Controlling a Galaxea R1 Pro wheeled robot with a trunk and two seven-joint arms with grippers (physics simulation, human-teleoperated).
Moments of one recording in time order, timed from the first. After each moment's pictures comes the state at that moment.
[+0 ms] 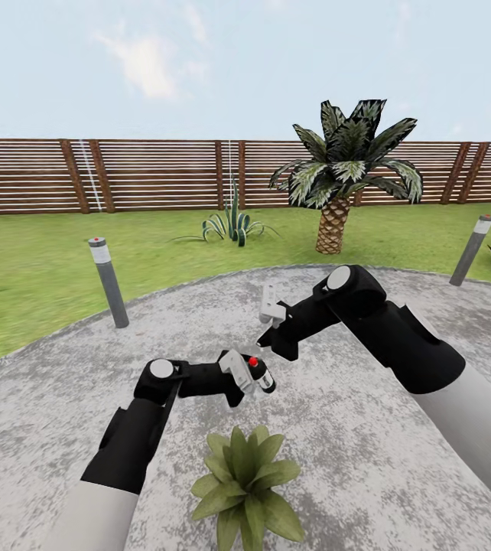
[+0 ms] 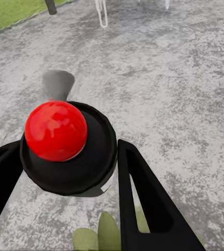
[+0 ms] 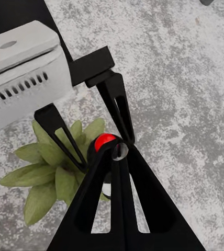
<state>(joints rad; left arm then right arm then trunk) -0.59 -0.16 -0.12 -1.35 -0.52 0.33 -1.12 -1.11 -0.23 0.68 -1.55 0.41 0.93 1.38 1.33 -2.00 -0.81</state>
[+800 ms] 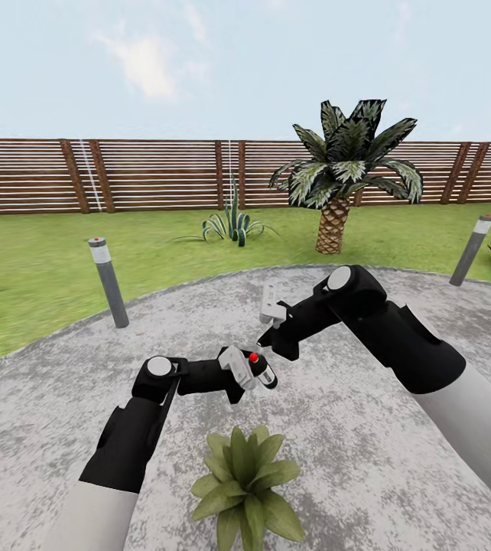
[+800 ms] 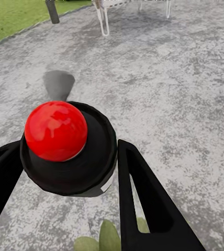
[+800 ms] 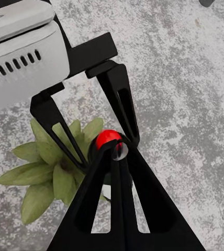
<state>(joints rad) -0.59 -0.16 -0.12 -1.38 -0.50 0.35 -1.13 -1.11 -0.23 0.68 -1.55 0.41 0.91 1.38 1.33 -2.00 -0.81</state>
